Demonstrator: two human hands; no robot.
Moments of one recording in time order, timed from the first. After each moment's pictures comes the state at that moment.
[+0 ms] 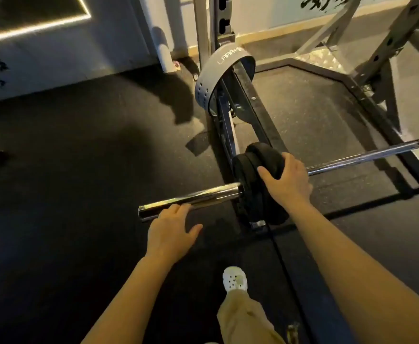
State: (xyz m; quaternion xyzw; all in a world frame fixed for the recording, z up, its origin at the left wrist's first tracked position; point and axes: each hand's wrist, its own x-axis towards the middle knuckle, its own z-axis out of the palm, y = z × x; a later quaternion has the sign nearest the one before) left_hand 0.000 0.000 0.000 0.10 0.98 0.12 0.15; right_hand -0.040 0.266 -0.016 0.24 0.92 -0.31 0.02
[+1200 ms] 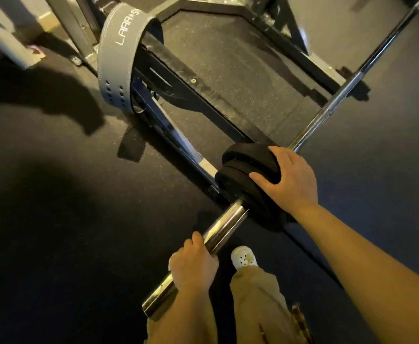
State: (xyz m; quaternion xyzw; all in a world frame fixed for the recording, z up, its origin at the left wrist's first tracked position) left_hand -0.119 0.006 -0.104 0.20 0.92 0.07 0.33; right_hand -0.091 0.245 -0.057 0.33 0.93 -0.14 -0.03
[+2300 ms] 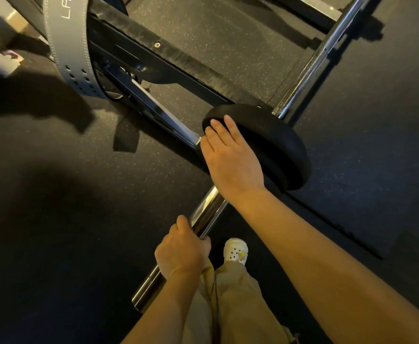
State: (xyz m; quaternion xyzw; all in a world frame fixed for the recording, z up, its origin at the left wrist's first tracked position) left_hand -0.111 0.016 -0.118 0.16 0.94 -0.01 0.29; right_hand -0.122 0.182 -0.073 0.18 0.98 0.05 0.04
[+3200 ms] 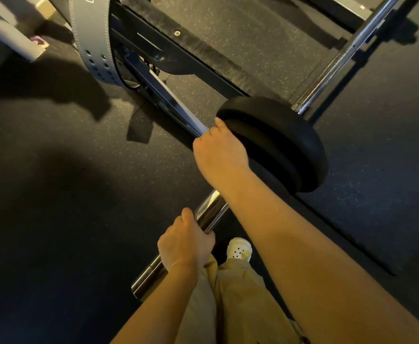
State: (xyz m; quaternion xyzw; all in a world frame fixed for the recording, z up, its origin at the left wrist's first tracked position) left_hand -0.111 0.014 -0.122 0.17 0.94 -0.01 0.29; right_hand -0.162 0.170 -0.074 0.11 0.98 0.03 0.18
